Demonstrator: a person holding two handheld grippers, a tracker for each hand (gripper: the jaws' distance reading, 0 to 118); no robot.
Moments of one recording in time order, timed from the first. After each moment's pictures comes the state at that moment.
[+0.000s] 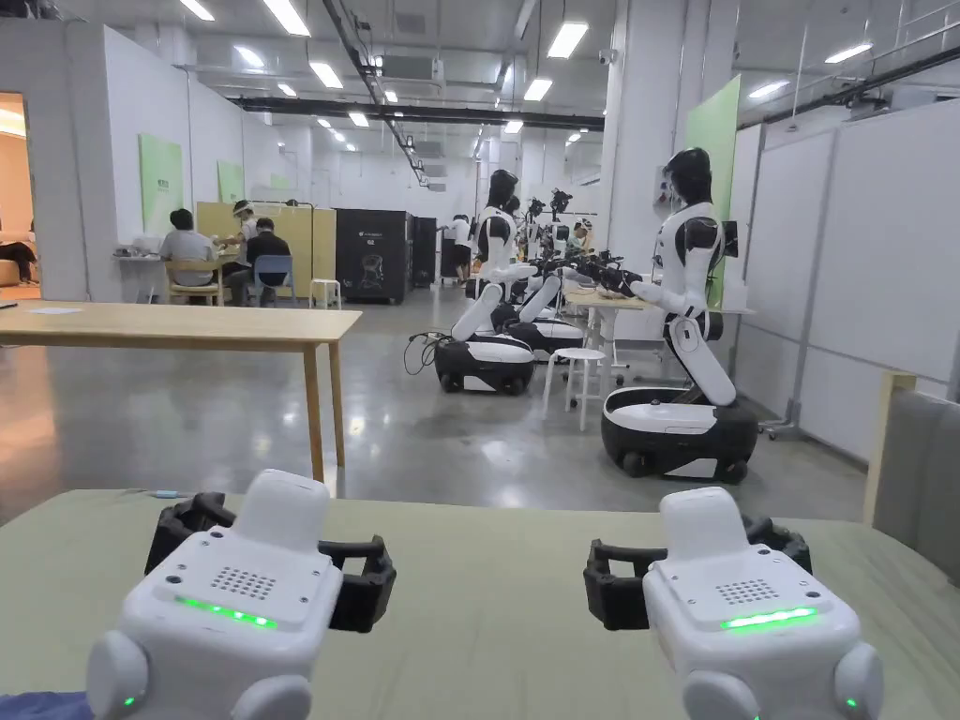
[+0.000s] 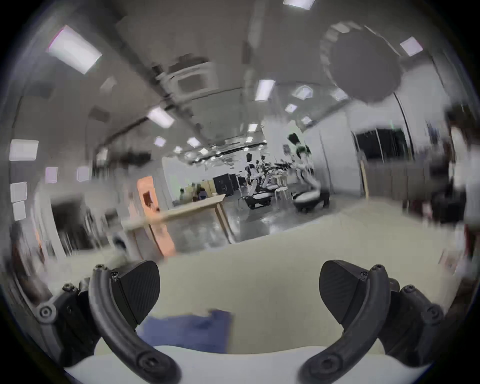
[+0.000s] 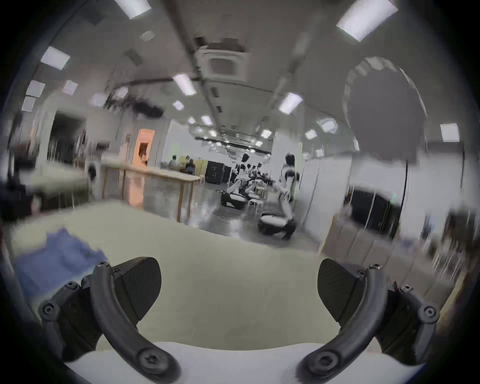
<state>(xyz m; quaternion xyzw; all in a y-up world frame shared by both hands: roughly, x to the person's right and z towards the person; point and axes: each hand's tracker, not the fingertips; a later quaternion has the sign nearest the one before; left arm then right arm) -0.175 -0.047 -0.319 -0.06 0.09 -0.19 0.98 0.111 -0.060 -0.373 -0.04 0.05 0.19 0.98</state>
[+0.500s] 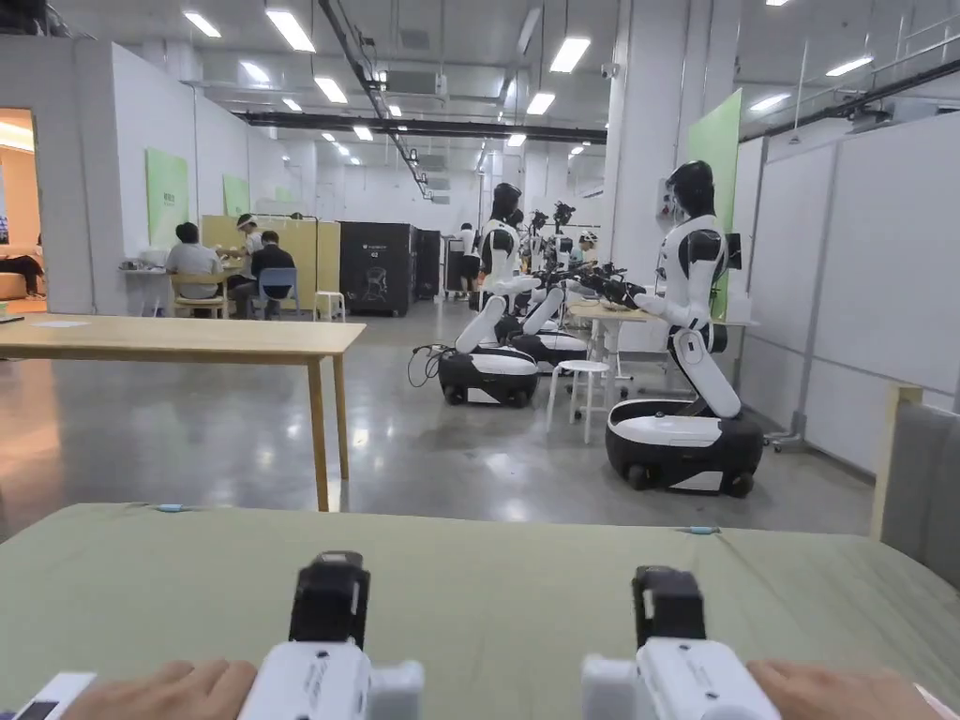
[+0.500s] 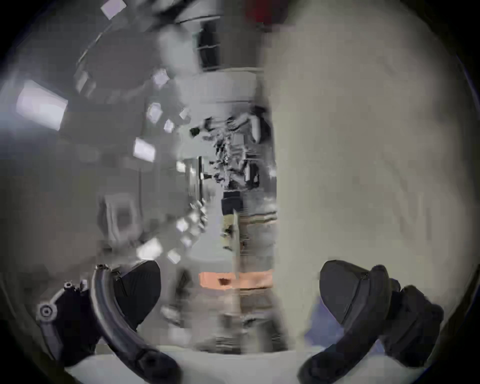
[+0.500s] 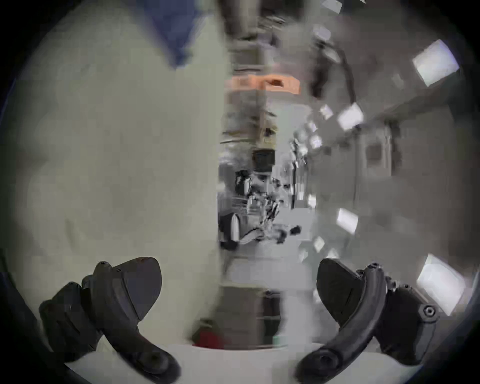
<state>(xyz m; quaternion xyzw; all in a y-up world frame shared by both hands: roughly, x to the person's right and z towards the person) -0.143 -0.118 -0.332 -0.11 0.05 -0.65 0.75 0.090 -0.125 -0.384 -0.05 0.07 0.66 0.74</state>
